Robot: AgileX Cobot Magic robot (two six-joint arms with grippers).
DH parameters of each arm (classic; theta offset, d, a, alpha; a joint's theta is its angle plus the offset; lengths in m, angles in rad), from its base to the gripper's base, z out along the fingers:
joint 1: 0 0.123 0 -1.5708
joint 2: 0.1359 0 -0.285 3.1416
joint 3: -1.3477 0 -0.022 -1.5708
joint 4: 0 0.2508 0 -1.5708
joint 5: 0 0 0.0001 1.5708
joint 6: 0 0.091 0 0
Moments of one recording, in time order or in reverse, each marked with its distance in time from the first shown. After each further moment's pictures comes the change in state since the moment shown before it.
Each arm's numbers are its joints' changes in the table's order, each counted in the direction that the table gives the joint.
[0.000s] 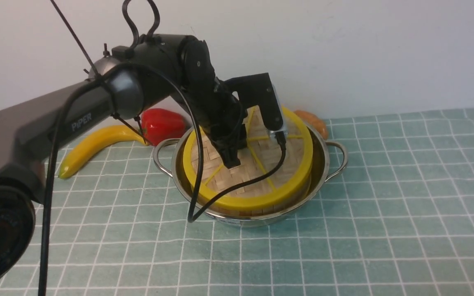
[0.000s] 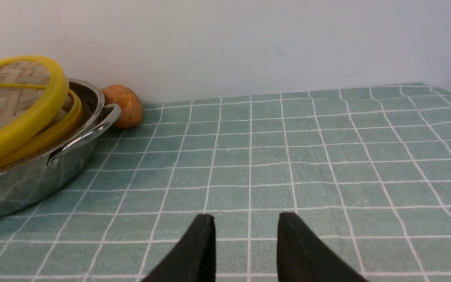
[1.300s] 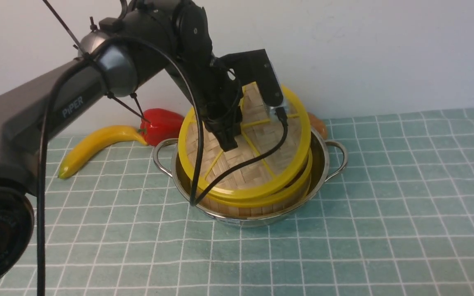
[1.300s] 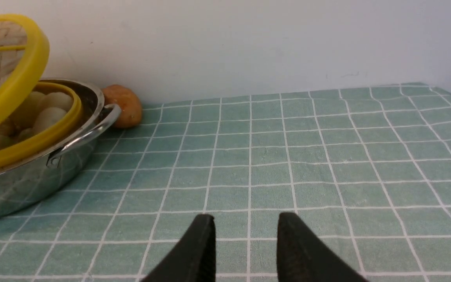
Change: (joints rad) right arm 0.000 0.000 0.000 0.000 0.000 0.000; left arm 0.000 -0.001 0.143 0.063 0.191 -0.108
